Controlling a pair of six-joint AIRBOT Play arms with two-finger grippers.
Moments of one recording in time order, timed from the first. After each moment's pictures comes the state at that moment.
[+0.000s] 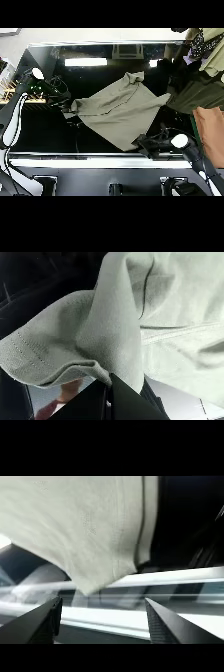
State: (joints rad) left arm -0.01 -1.87 1.74 1.19 -1.58 -1.62; right arm 0.22 -0.91 0.39 -0.78 0.92 1.93
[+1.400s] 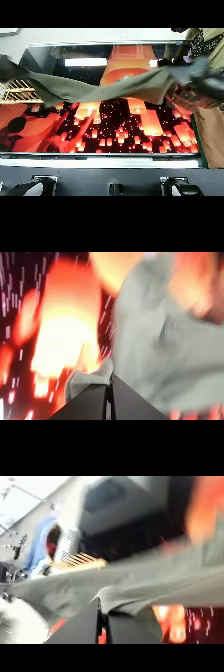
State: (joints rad) left arm 0.15 -1.03 1.75 1.03 -1.45 -1.64; right arm -0.06 -0.75 1.38 -0.72 1.11 1.70
